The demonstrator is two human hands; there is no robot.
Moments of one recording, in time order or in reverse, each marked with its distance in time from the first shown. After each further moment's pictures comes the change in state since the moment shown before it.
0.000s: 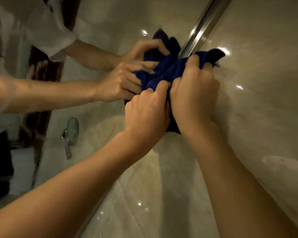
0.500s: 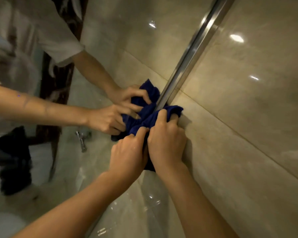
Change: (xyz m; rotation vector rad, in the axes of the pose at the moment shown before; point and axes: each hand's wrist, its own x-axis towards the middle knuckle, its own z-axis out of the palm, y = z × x) left_hand -0.103 -0.067 0.009 0.090 -0.331 -0.196; right_hand -0.118 -0.023 0.052 -0.029 -0.233 0.001
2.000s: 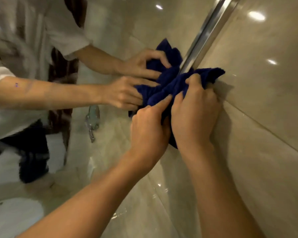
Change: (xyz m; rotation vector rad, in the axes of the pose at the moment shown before) left_hand 0.032 0.026 -0.004 -0.346 0.289 0.129; right_hand 0.034 0.013 -0.033 0.204 0.107 0.119
